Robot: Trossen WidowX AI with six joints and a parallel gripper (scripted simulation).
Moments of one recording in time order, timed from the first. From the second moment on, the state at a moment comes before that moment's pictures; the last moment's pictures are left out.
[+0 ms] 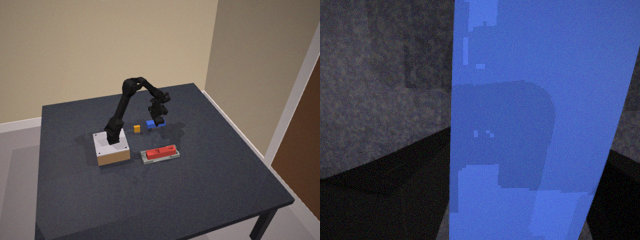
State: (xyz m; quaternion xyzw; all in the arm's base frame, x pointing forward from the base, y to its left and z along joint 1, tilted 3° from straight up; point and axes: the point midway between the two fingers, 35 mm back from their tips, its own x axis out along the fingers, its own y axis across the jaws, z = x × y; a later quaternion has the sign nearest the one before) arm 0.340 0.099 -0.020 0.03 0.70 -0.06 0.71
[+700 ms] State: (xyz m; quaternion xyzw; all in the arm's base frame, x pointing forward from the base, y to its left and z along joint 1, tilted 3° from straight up) arm 0.343 0.103 0.043 0.03 0.70 -0.06 0.71
